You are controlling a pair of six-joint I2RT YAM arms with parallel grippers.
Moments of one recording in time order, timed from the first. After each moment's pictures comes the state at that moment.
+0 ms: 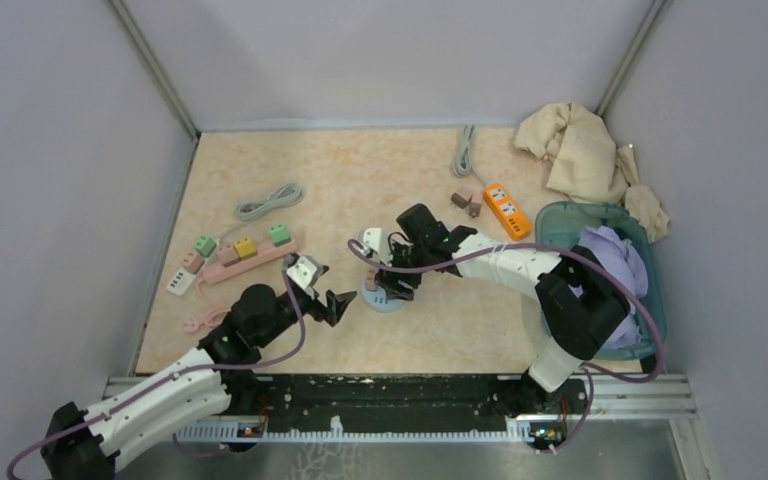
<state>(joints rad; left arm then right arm) -0.83 0.58 0.23 0.22 -0.06 -0.04 0.77 1.61 1.00 -0.33 -0.47 -0.54</state>
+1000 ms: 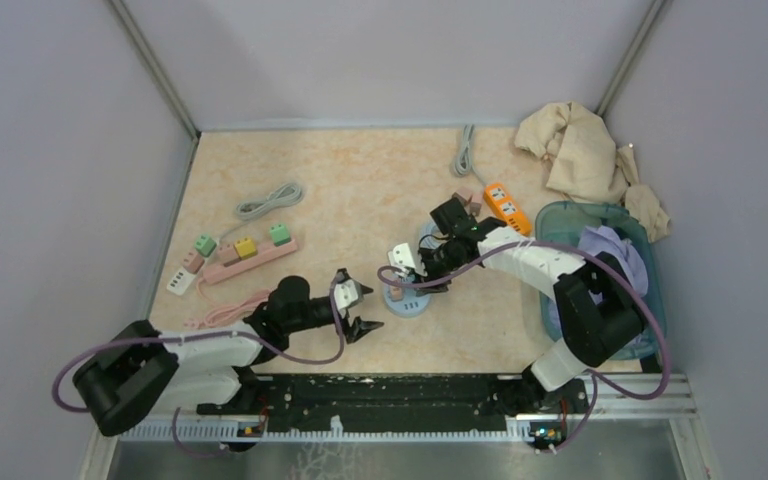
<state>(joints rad) -0.83 1.11 0.17 0.70 0.40 0.18 0.59 1.55 0.96 -0.56 -0.67 -1.16</state>
